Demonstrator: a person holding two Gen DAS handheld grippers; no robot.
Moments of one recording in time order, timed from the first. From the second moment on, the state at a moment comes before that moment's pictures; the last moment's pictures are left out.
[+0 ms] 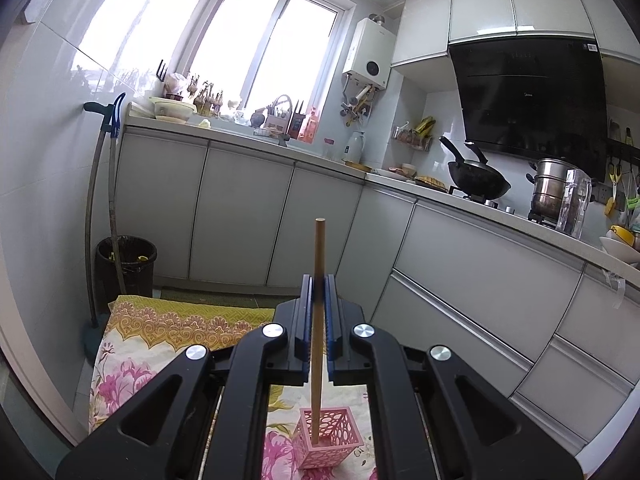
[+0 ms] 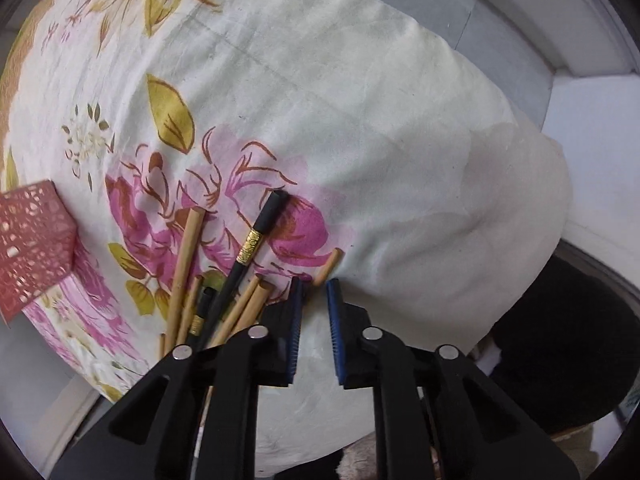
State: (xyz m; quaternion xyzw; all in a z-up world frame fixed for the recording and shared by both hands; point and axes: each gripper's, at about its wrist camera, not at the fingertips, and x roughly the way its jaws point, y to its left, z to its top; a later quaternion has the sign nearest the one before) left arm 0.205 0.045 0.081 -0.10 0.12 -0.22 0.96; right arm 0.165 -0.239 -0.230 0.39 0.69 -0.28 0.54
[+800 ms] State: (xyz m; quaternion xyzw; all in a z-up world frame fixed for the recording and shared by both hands) left arm 0.180 0.003 0.093 -0.06 0.14 -0.21 0.97; right arm 0.090 -0.216 -0.075 0.31 0.47 -0.09 0.82
